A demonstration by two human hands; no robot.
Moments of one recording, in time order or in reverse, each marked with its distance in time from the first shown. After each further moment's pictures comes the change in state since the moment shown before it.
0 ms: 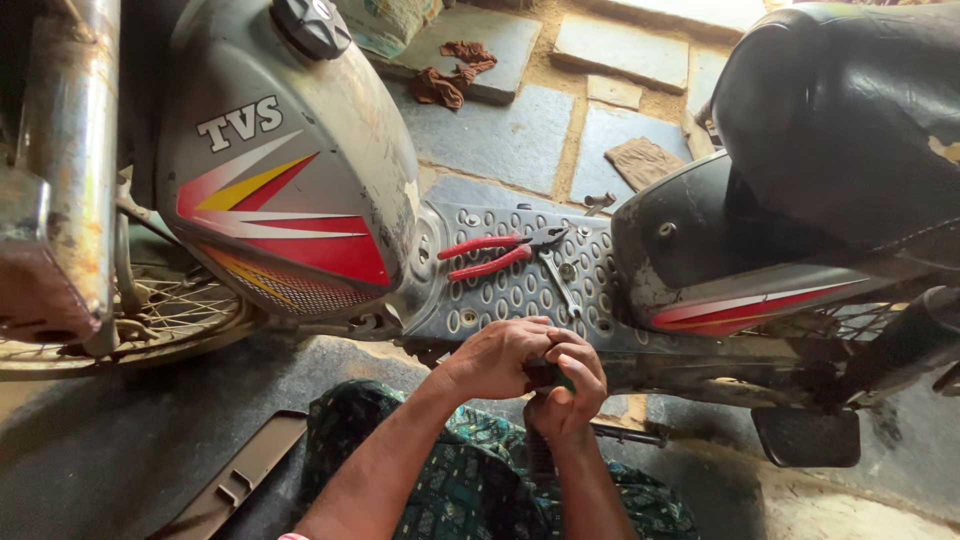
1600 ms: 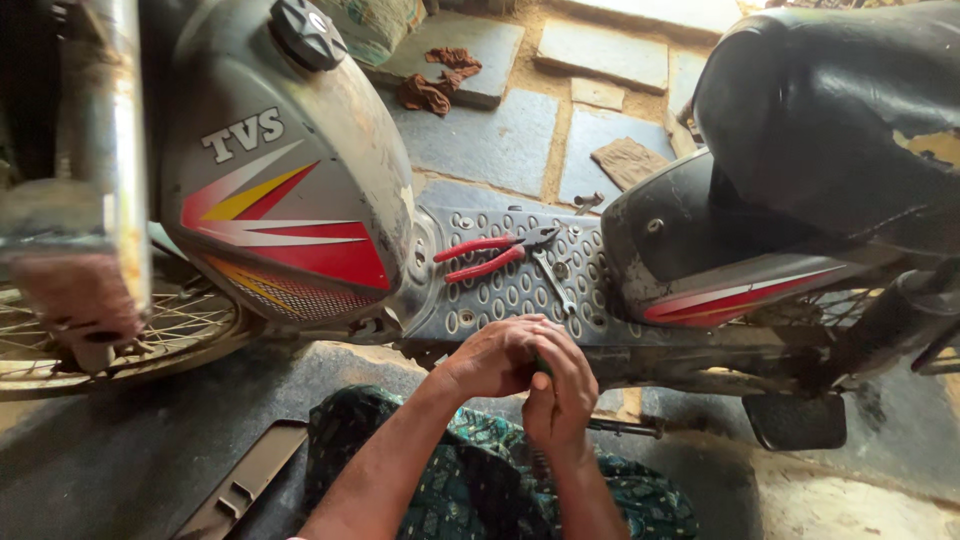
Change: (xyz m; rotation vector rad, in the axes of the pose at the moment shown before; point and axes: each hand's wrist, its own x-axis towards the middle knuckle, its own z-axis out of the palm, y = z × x) left_hand -0.002 -0.007 -0.001 0.026 -0.009 0.190; right_hand 0.028 -0.048 -0.002 -0.123 -0.135 0.157
